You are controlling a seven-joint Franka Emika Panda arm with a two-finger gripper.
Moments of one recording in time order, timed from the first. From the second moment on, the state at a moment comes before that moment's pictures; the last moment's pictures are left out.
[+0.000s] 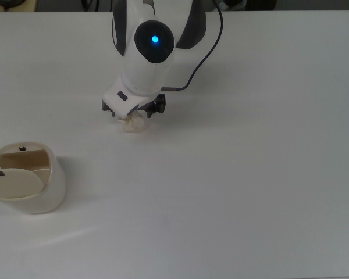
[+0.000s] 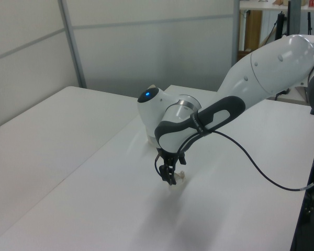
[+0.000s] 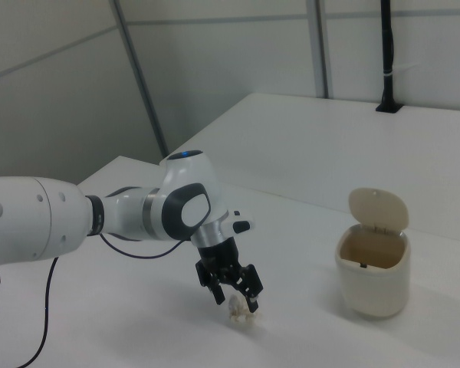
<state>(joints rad) 0.07 0.34 -0.02 -1.86 -0.24 2.06 0.11</state>
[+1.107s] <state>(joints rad) 0.04 0.32 -0.04 -1.73 -0.23 2.11 0.19</state>
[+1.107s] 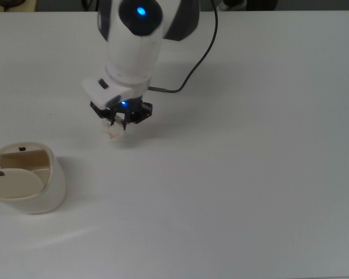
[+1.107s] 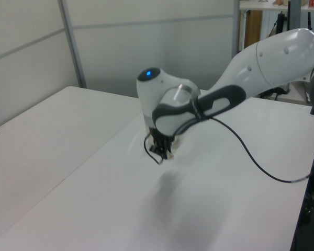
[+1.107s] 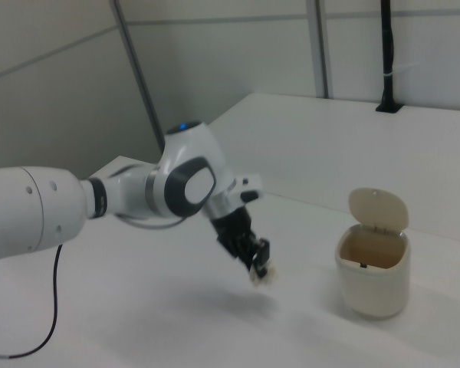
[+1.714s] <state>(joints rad) -0.16 0.33 -0.04 -1.50 -0.10 2.09 0.20</state>
